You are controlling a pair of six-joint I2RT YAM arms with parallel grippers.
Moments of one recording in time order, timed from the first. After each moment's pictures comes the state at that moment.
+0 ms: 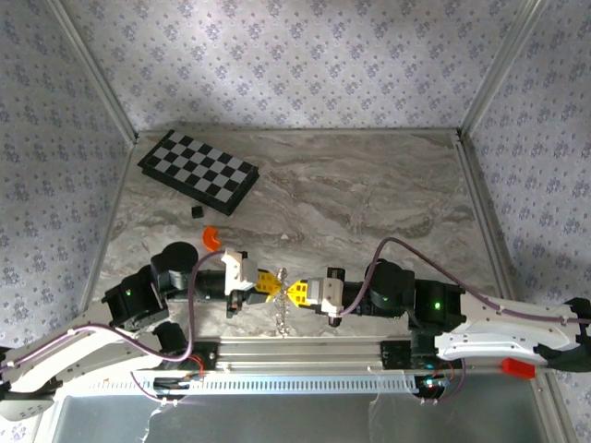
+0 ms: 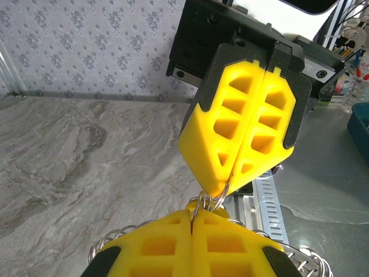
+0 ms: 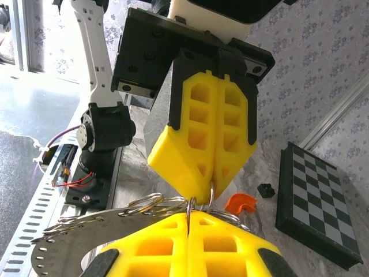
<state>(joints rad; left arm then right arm) -1.08 0.65 0.79 -0.38 0.41 0.08 1.39 0.78 0.78 -0.18 -0.01 -0.39</state>
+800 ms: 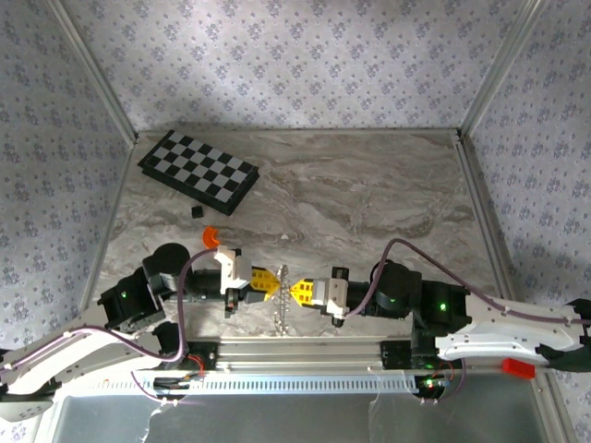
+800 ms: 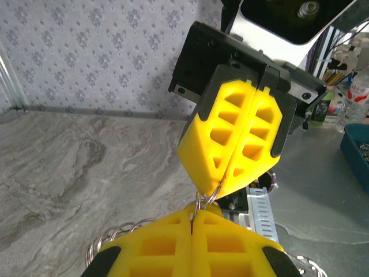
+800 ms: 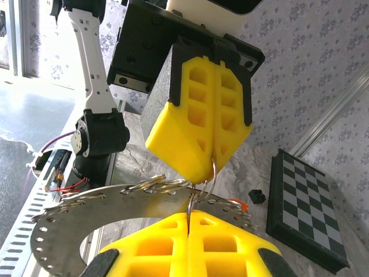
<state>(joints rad) -1.08 0.60 0.78 -0.32 0.41 0.03 1.40 0.75 0.78 -0.17 0.02 -0.41</state>
